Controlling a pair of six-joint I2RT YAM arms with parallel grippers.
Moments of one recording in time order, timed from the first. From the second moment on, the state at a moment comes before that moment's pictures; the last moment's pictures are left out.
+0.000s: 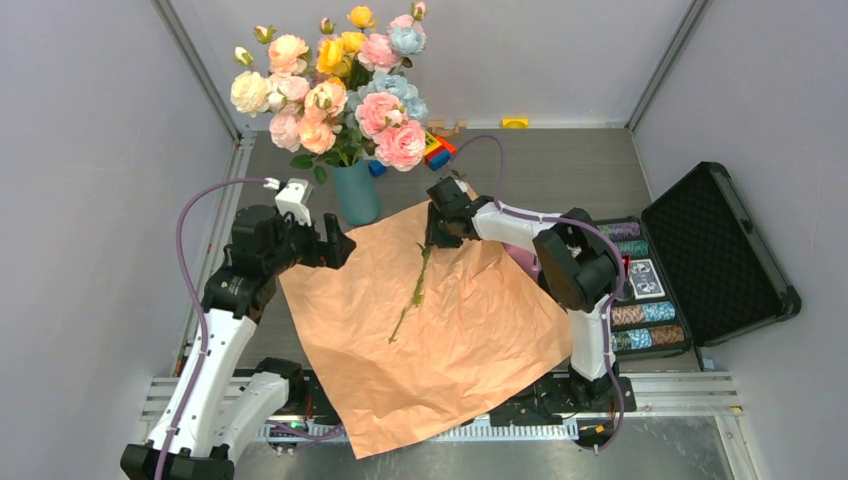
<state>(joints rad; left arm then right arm) -0.18 0.80 0.87 -0.53 0.31 -0.15 0.67 2.01 1.37 -0.33 0.05 0.68</state>
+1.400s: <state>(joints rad) -0.33 0.64 0.69 -0.32 0.47 -0.74 0.97 1.27 0.94 0.02 0.08 0.55</state>
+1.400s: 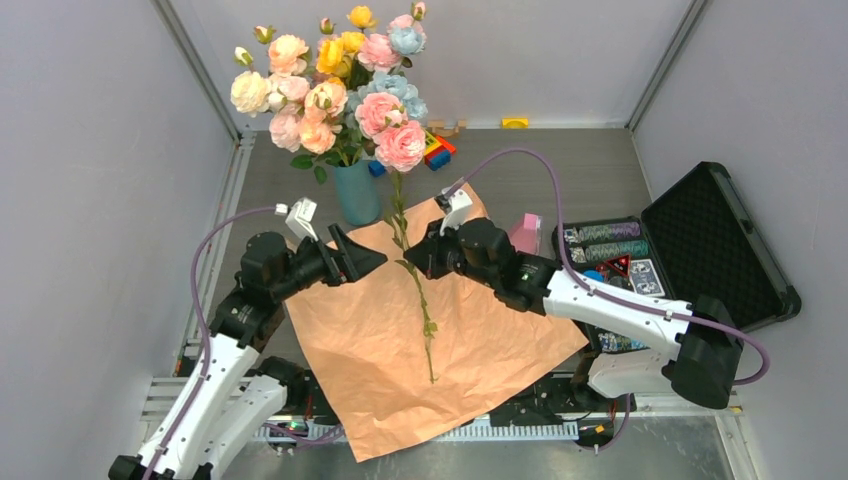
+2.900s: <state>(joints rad) -0.46 0.75 0.61 -0.04 0.36 -0.83 1.14 1.29 0.94 0.07 0.19 0.39</state>
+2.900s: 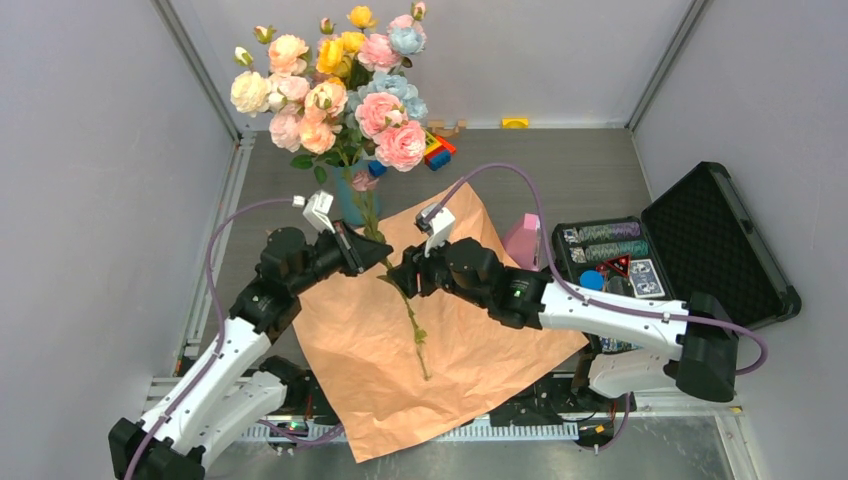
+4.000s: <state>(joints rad) -0.39 0.89 1.25 -0.06 0.23 0.08 0.67 0.82 0.76 -0.27 0.54 0.30</state>
